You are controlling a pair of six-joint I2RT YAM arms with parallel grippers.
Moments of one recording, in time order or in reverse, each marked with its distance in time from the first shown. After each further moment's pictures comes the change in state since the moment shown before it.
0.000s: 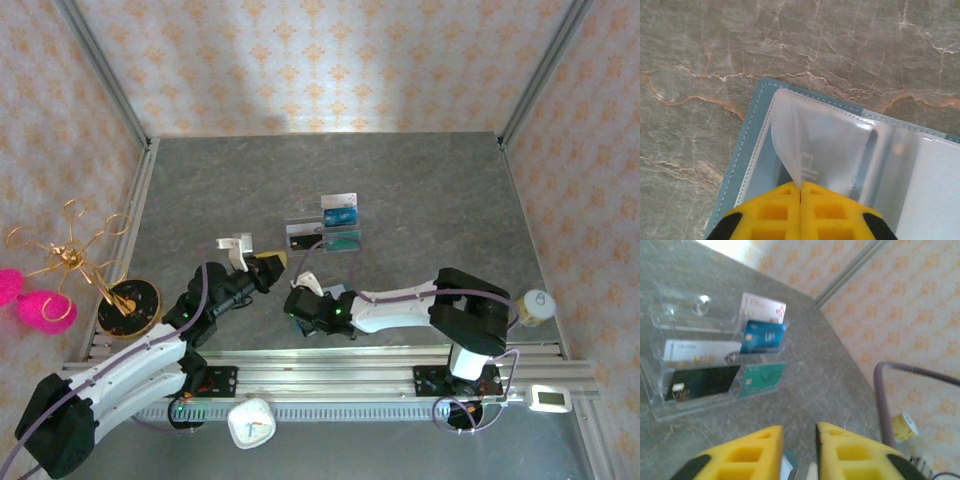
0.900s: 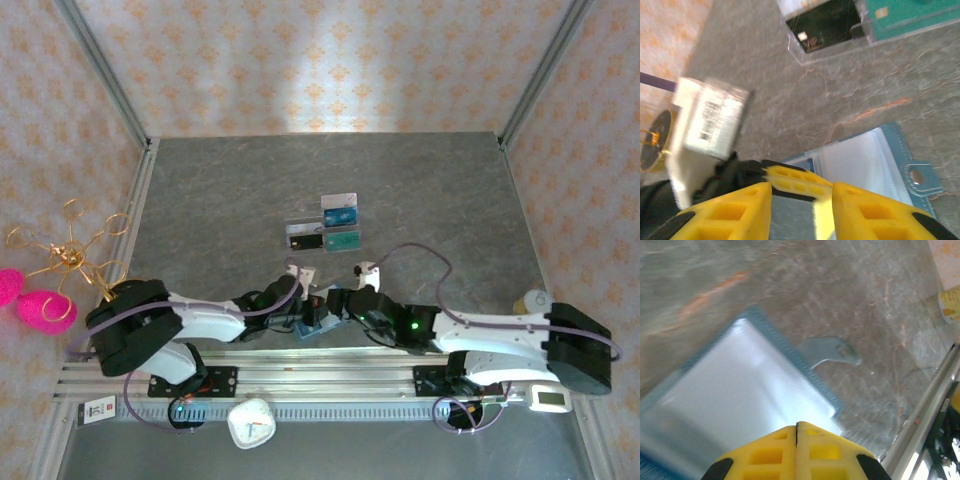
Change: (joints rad) left arm -0.362 0.698 0.167 0.101 -0.021 -0.100; right arm -0.048 -0.634 -0.422 0.237 0.083 0.386
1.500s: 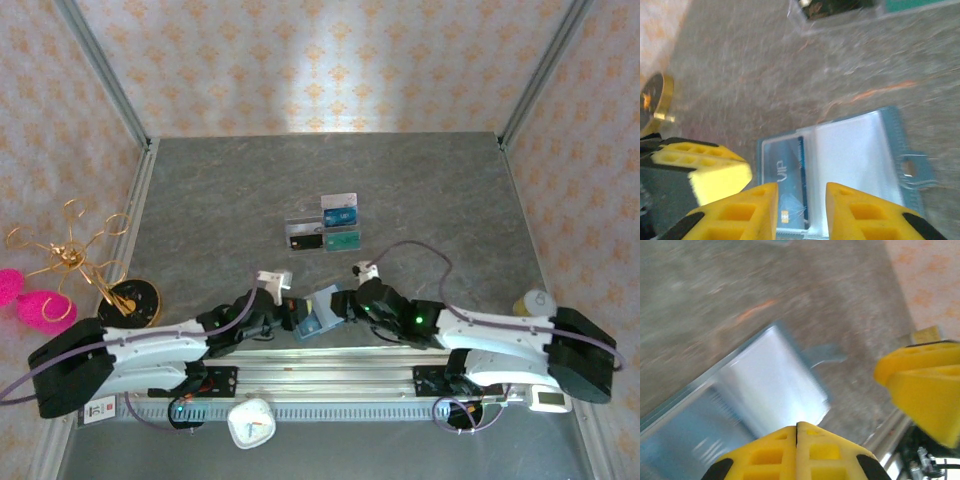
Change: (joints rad) left arm -0.013 -0.460 -0.225 -0.143 -0.148 -0.121; right arm -0.093 0.056 0.019 -0.023 -0.244 -0.148
